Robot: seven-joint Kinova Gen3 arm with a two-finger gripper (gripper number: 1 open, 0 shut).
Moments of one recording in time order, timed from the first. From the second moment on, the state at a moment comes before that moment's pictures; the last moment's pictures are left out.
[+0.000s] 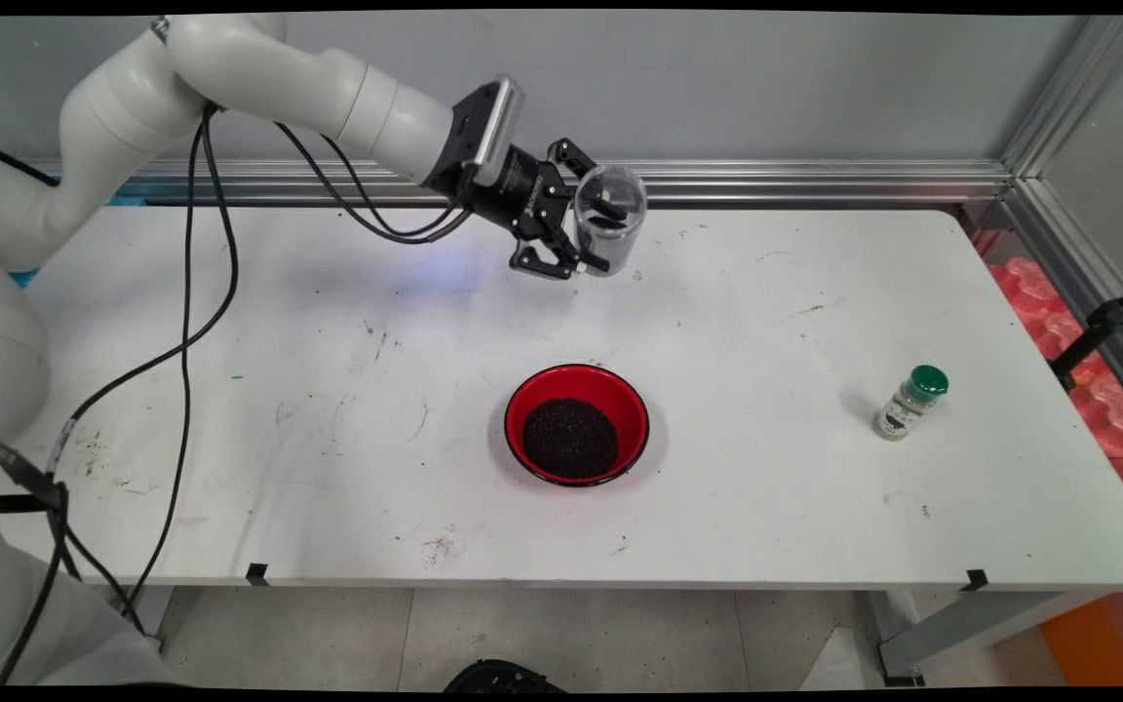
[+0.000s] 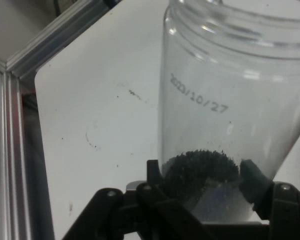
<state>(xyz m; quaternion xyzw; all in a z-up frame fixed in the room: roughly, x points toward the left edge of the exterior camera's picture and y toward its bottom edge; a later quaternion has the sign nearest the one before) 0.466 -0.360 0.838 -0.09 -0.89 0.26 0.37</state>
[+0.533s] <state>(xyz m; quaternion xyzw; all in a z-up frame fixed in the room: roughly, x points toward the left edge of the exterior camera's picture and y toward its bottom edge) 0.464 -0.347 0.830 -0.19 -0.88 0.30 0.32</state>
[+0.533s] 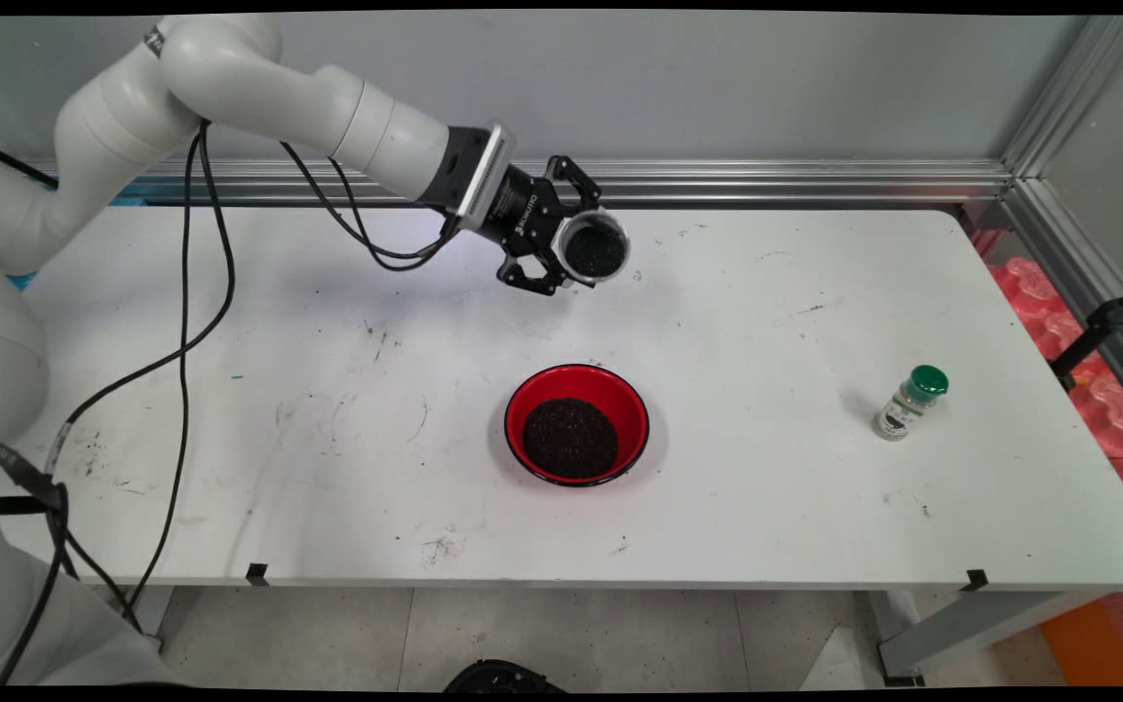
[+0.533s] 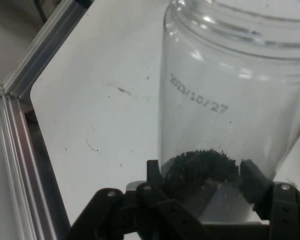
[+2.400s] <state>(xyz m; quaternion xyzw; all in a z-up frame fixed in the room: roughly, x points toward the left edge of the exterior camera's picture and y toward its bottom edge) 0.434 -0.324 0.811 -0.41 -0.80 0.41 0.15</state>
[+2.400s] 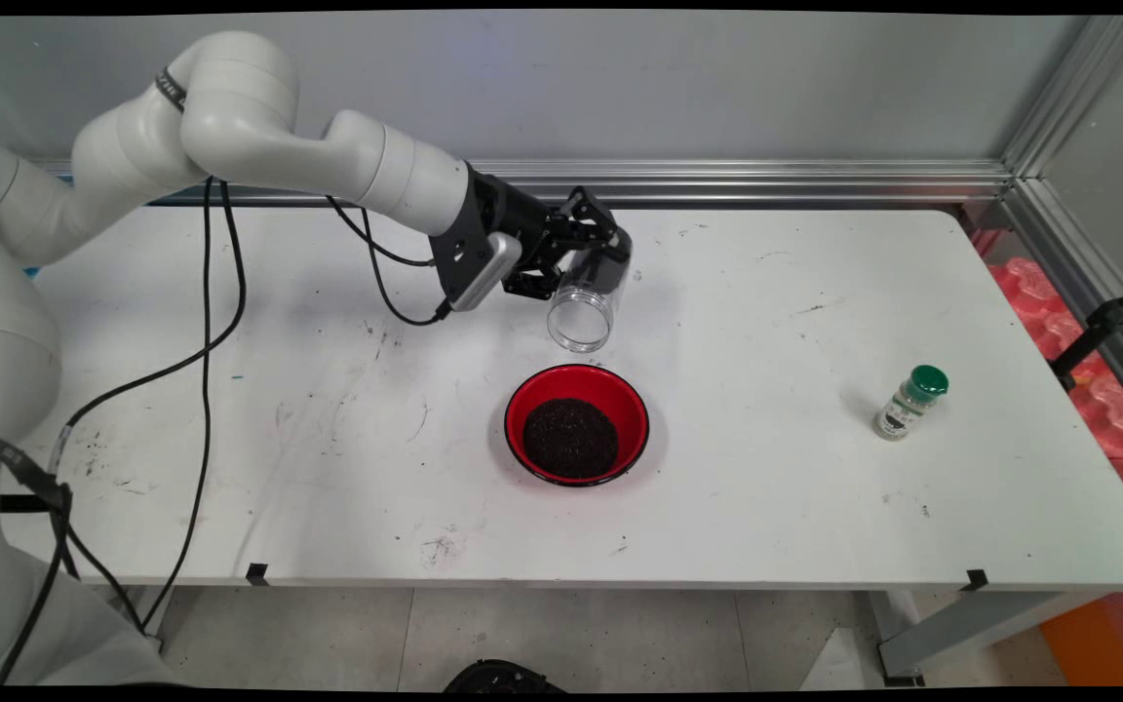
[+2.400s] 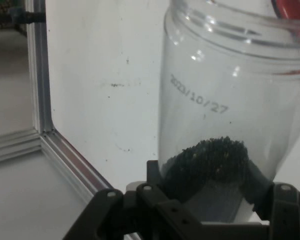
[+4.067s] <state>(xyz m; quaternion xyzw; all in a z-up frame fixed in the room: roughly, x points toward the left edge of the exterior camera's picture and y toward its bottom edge) 0.419 -0.283 0.815 -0.53 -0.70 0.48 0.03</state>
